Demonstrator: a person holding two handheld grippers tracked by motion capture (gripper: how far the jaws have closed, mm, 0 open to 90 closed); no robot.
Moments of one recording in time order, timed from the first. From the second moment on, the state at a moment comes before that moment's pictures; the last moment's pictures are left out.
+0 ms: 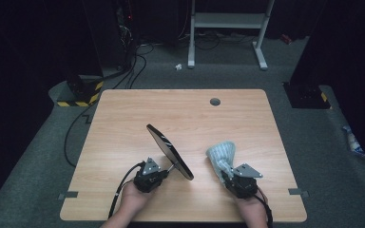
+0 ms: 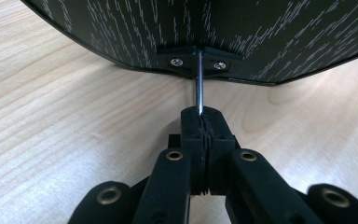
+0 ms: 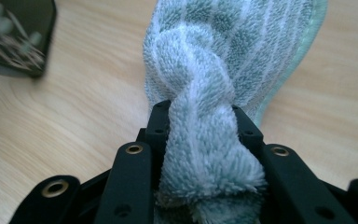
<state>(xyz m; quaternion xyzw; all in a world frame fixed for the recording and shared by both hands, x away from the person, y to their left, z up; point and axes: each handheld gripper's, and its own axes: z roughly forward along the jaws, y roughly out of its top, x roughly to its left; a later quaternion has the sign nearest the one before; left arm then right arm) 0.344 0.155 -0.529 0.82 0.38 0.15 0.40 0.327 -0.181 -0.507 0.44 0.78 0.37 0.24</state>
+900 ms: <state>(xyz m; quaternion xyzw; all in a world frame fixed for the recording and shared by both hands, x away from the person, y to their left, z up) 0.359 0.163 -0.529 0.80 0.42 0.16 0.39 0.312 -0.086 -0.345 0.28 0.72 0.59 0.26</state>
